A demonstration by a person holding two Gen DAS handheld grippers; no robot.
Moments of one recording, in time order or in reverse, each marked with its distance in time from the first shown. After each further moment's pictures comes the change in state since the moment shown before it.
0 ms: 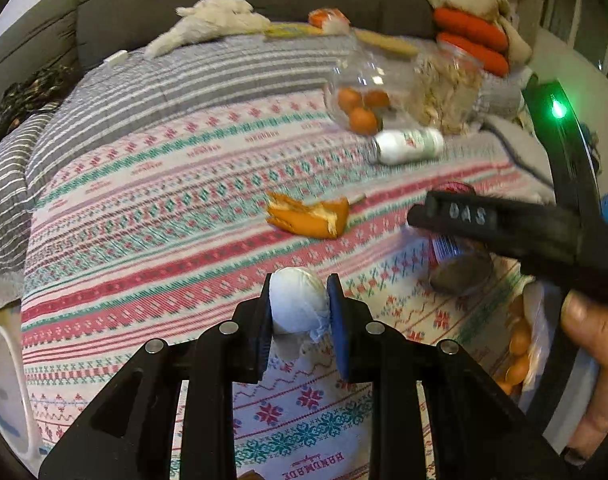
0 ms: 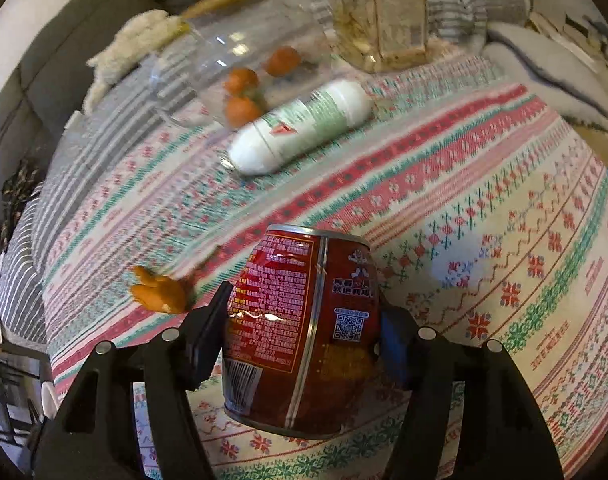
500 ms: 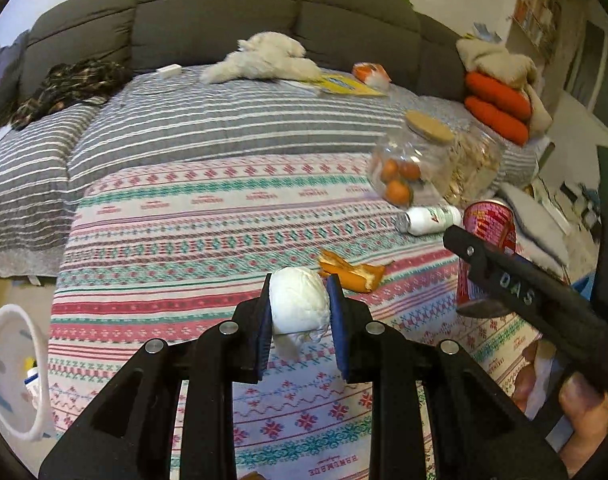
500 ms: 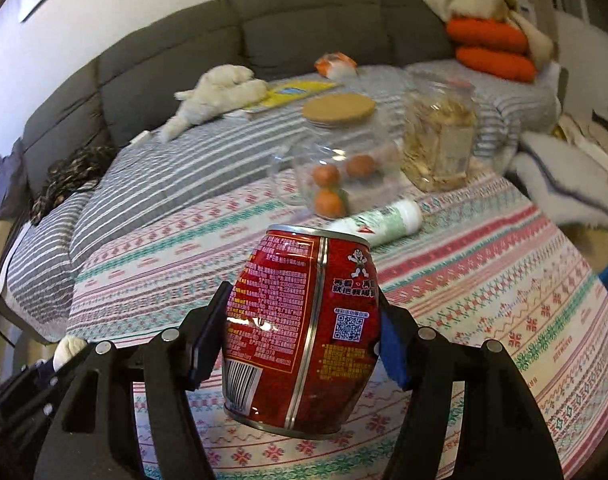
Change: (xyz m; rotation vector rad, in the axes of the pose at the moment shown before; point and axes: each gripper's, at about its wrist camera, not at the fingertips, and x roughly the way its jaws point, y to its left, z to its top) left arm -0.051 0.042 0.014 -0.161 -0.133 0.029; right arm -0.071 0.053 -0.014 -0.222 -0.281 0.062
